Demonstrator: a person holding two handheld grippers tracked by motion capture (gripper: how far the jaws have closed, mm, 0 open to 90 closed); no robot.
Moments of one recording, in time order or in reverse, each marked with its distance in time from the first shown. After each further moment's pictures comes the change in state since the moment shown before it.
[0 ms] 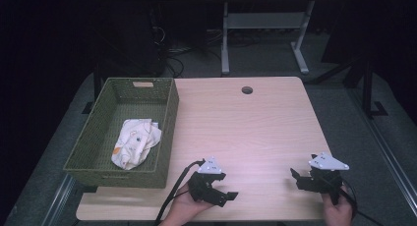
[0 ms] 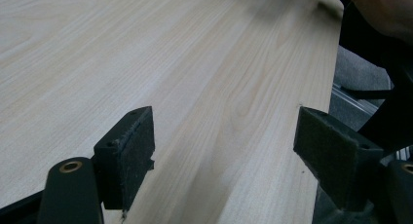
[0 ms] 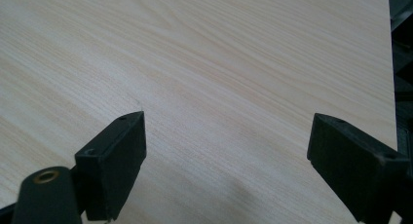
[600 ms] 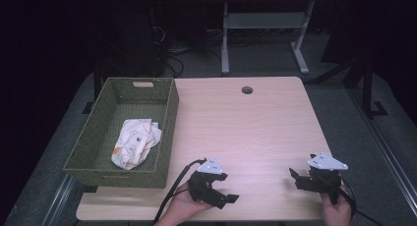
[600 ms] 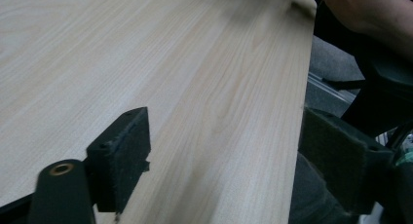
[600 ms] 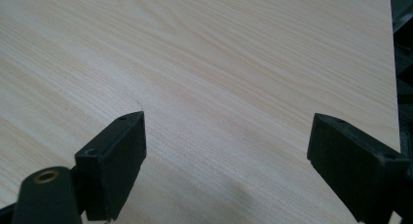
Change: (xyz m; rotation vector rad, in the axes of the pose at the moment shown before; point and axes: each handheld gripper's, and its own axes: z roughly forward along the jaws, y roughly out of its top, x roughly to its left) left arm -0.003 0.008 -0.006 0.018 -0.070 0.041; right arm 0.002 0.002 0.000 -0.005 0.004 -0.007
